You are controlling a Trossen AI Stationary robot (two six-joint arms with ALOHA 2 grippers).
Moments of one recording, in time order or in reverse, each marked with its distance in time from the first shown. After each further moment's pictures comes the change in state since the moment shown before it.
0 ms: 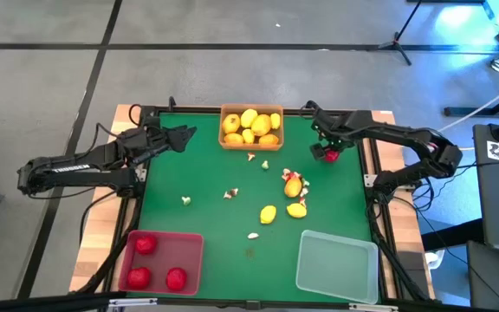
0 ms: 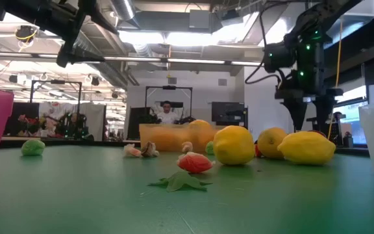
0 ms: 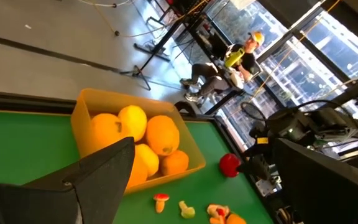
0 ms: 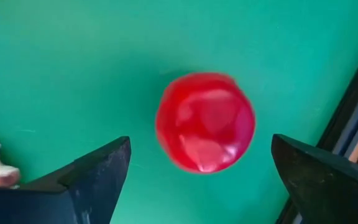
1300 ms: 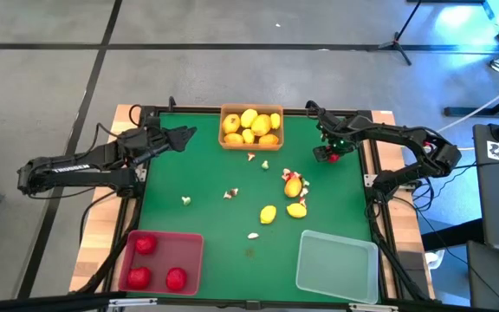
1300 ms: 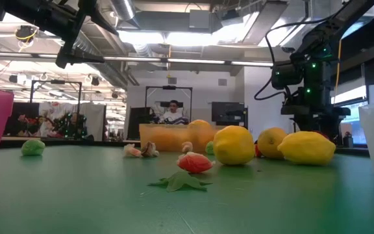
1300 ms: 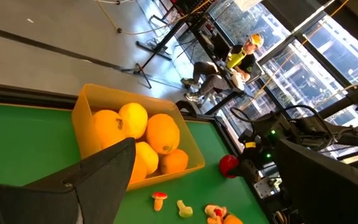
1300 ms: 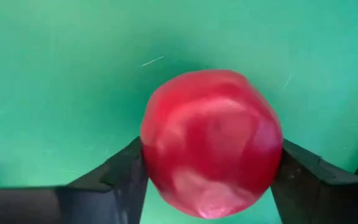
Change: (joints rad) left arm 0.000 0.000 0.000 -0.008 0.000 -0.038; right arm -0.122 0.015 -0.142 0.171 -0.106 -0.080
